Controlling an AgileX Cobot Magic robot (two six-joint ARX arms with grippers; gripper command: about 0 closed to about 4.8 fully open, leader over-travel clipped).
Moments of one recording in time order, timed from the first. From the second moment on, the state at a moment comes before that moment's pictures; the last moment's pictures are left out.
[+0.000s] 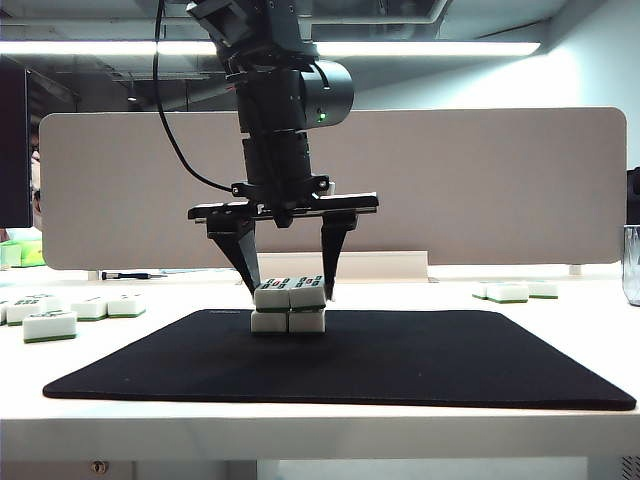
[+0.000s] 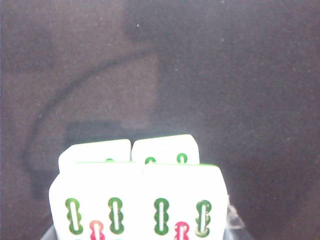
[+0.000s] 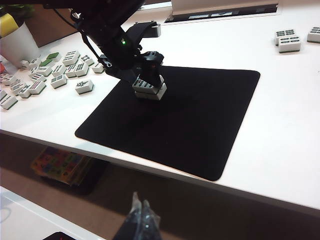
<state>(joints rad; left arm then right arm) -0.64 2.11 1.79 -0.94 -0.09 -0.48 0.05 0.01 0.92 -1.27 -0.46 0.13</state>
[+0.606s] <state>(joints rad) -0.64 2.11 1.79 -0.93 -0.13 -0.46 0.05 0.01 0.92 -1.27 -0.46 0.13</state>
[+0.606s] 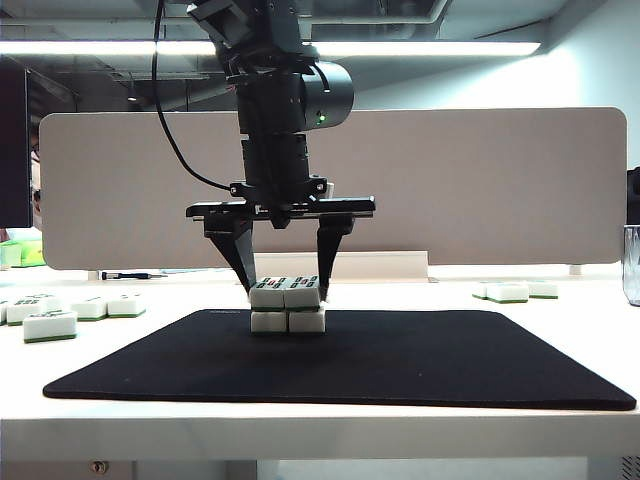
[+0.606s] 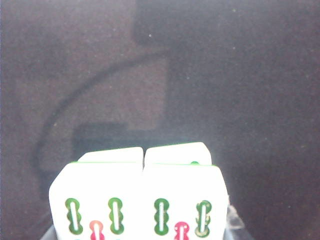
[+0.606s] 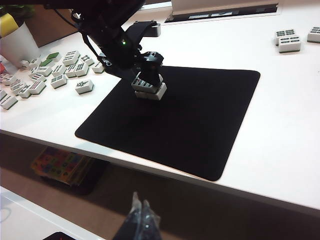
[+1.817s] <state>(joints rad) -0.64 2.11 1.79 -0.92 -0.13 -0.46 0.05 0.01 0.92 -1.27 -0.46 0.13</state>
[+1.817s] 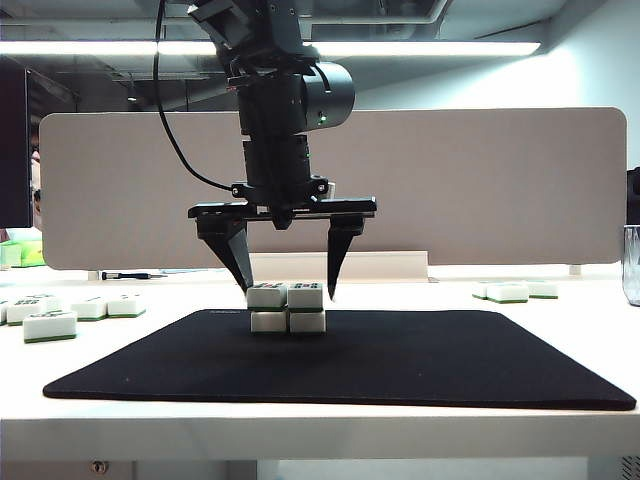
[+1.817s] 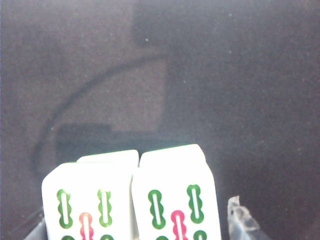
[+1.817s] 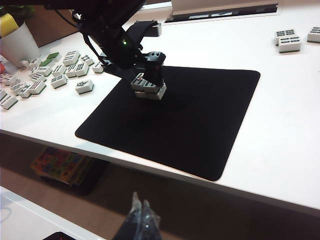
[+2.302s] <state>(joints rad) -0.63 2.10 1.79 -0.95 -0.11 -0.47 0.05 0.01 0.92 -1.27 -0.46 0.13</state>
